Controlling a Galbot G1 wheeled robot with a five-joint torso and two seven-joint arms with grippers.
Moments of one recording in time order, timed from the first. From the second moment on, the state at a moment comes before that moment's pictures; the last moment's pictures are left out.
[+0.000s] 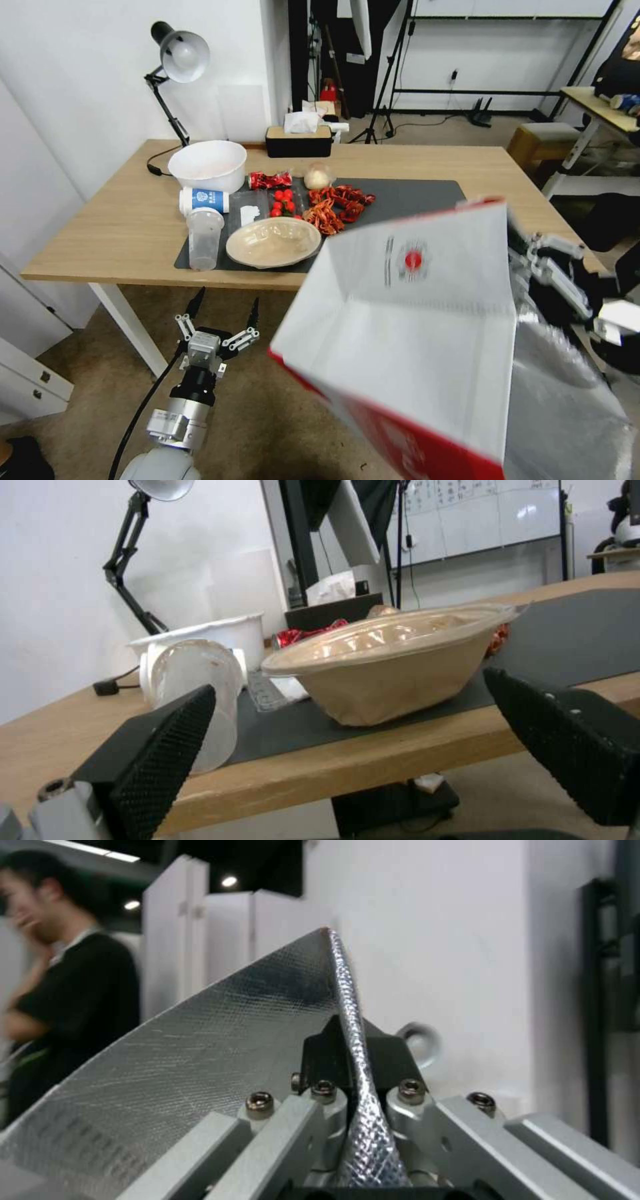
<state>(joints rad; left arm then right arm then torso) 1.72 -1.29 -0.45 -2.10 -0.04 -0.32 -0.07 -1.59 0.88 1.03 2.46 1.23 -0.03 -0.59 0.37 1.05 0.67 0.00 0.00</state>
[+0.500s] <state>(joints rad) 1.72 -1.29 -0.44 -2.10 -0.04 -0.33 -0.06 -1.41 0.75 0.96 2.46 1.30 0.02 -0.05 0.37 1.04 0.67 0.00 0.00</state>
